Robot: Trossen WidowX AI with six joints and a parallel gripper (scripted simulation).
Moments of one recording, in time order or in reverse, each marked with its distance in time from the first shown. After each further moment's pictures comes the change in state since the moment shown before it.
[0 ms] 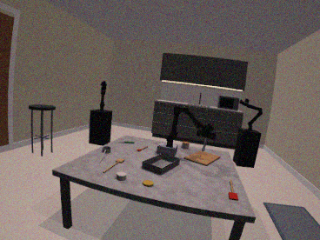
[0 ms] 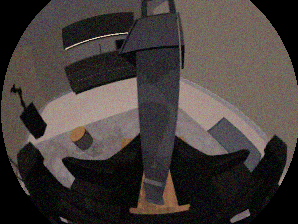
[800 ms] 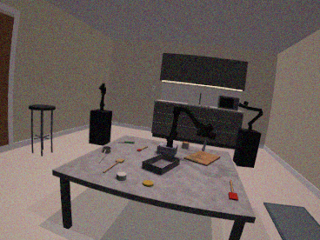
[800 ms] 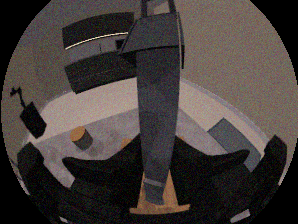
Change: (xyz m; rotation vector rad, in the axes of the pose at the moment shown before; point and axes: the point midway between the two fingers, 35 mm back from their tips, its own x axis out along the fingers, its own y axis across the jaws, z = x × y) arm 0.000 0.000 0.001 -0.005 -0.001 0.000
